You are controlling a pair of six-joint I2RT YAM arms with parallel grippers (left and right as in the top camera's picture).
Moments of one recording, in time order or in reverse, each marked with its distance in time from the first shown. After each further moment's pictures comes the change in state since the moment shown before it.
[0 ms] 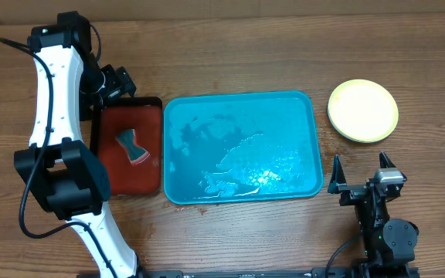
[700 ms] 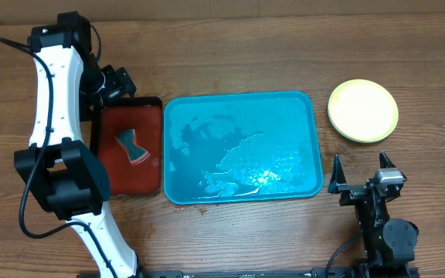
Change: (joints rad) left arm 0.000 0.000 0.000 -0.013 0.000 0.008; right arm 0.000 0.000 0.000 0.000 0.000 0.000
